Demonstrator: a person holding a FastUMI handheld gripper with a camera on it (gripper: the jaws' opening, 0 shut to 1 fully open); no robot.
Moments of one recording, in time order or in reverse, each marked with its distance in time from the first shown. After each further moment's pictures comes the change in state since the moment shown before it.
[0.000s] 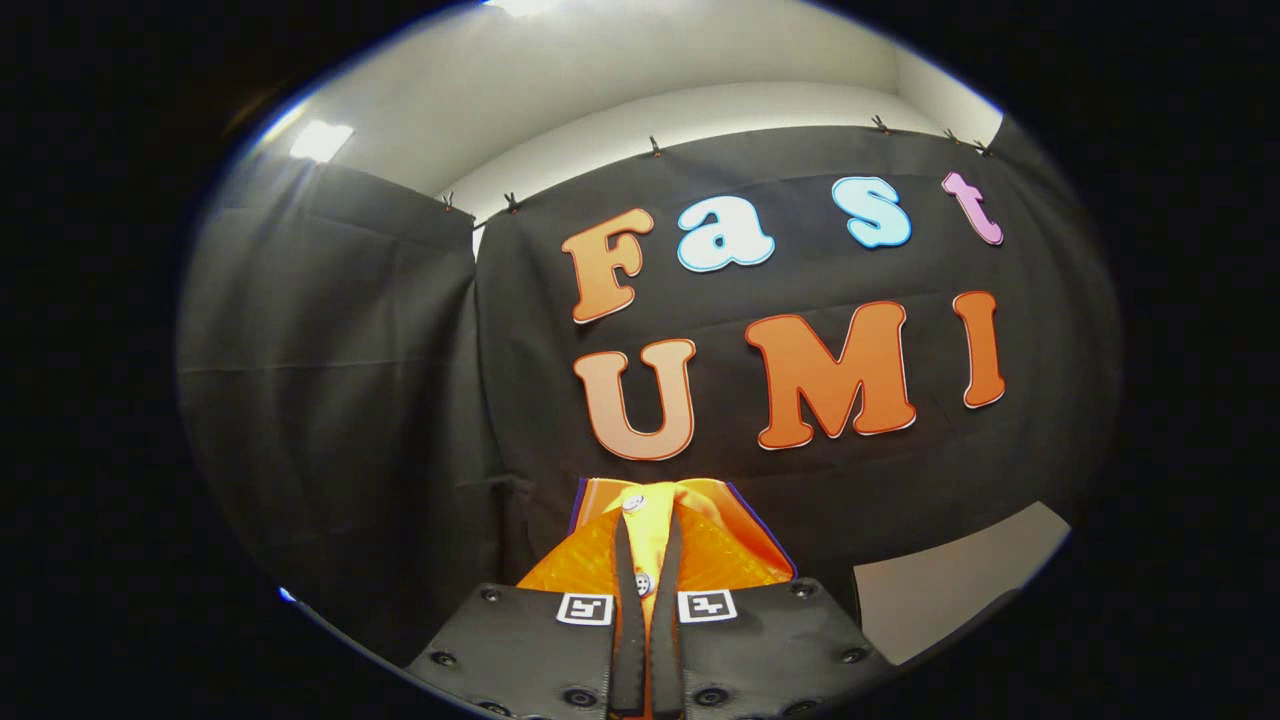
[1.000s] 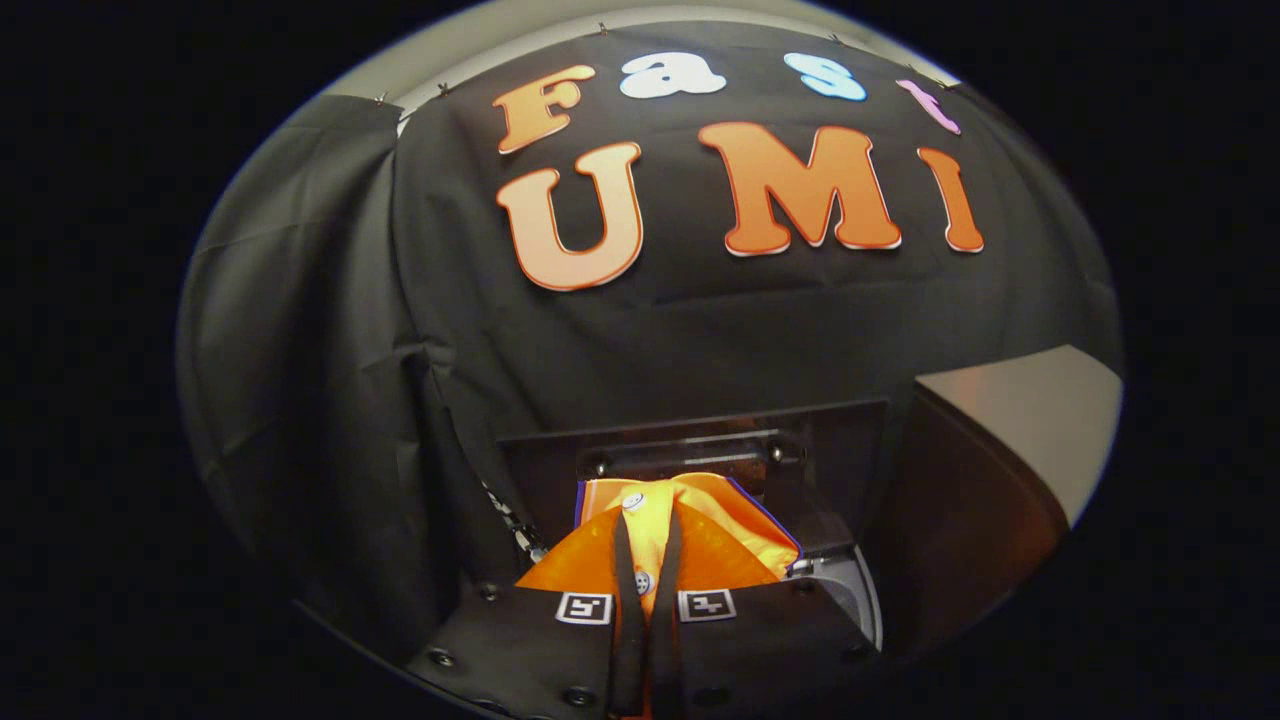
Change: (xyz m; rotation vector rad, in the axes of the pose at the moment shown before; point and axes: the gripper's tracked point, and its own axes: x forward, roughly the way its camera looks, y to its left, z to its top) arm 0.108 -0.015 -0.298 0.092 0.323 -0.184
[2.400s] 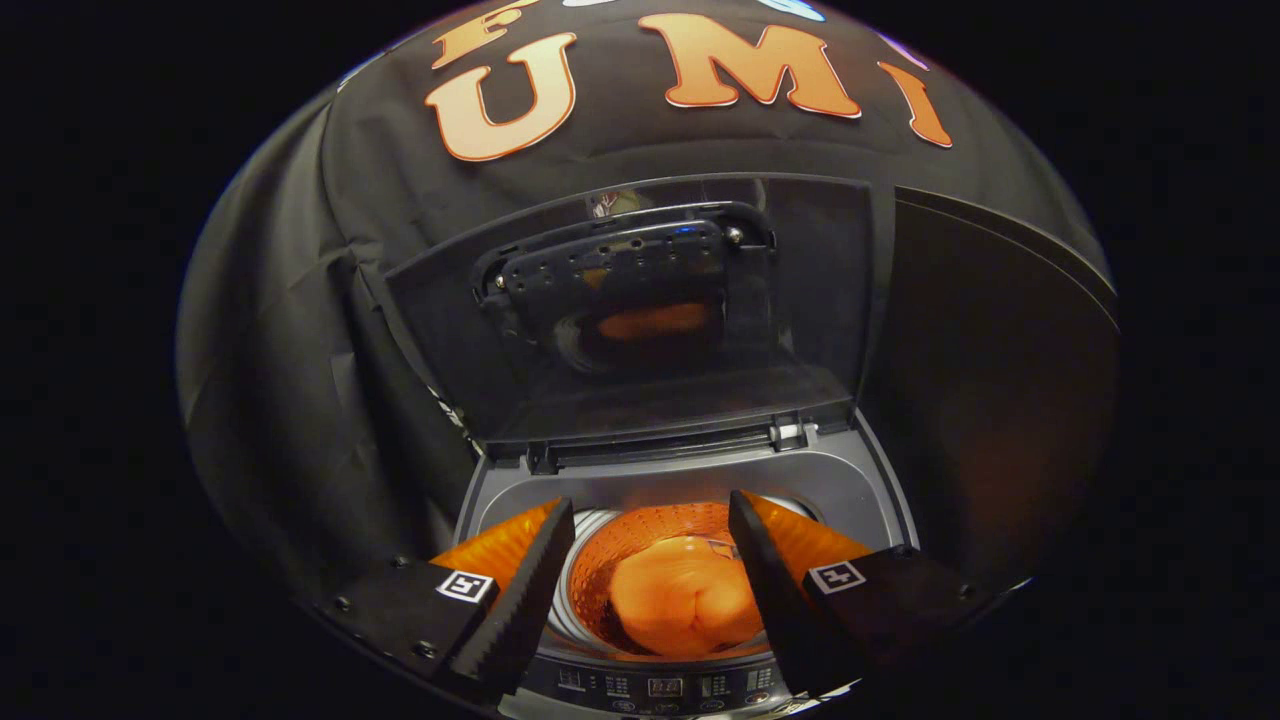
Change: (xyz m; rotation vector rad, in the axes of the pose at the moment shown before) arm 0.018 -0.040 -0.128 0.069 0.328 -0.121
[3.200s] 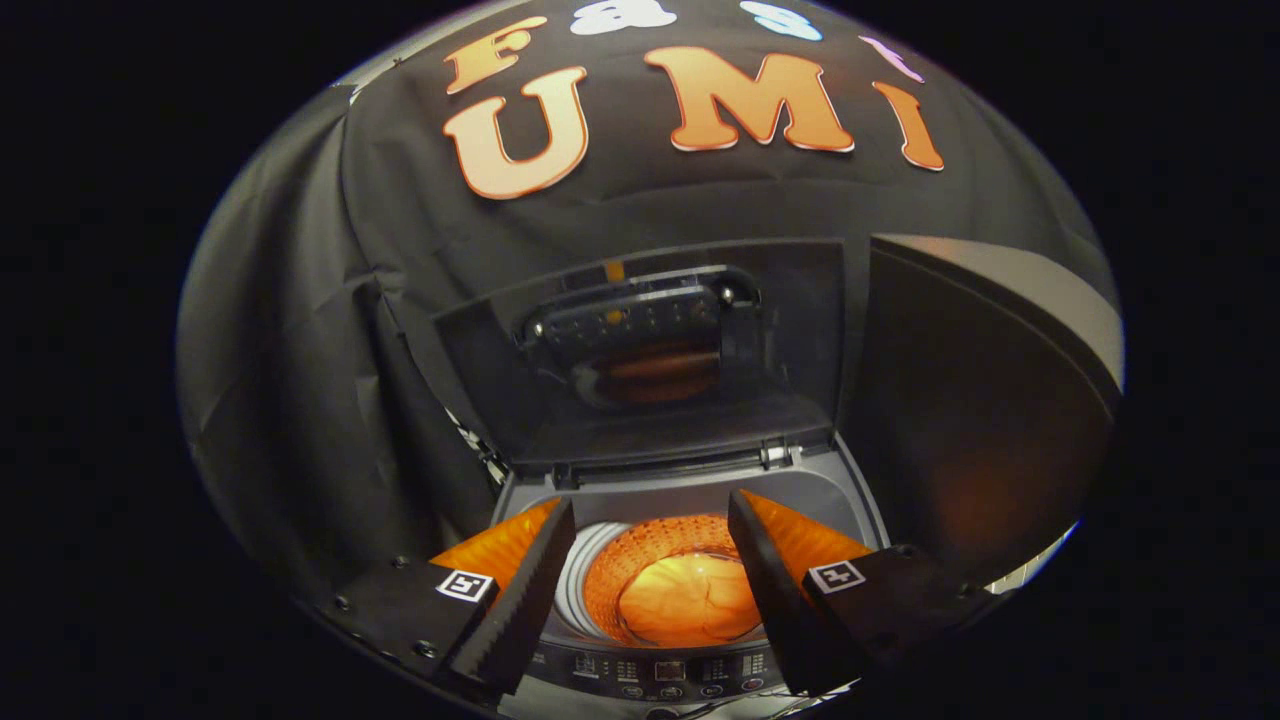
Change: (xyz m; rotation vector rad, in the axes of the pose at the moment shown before) arm -0.060 0.012 0.036 0.004 -0.140 0.025
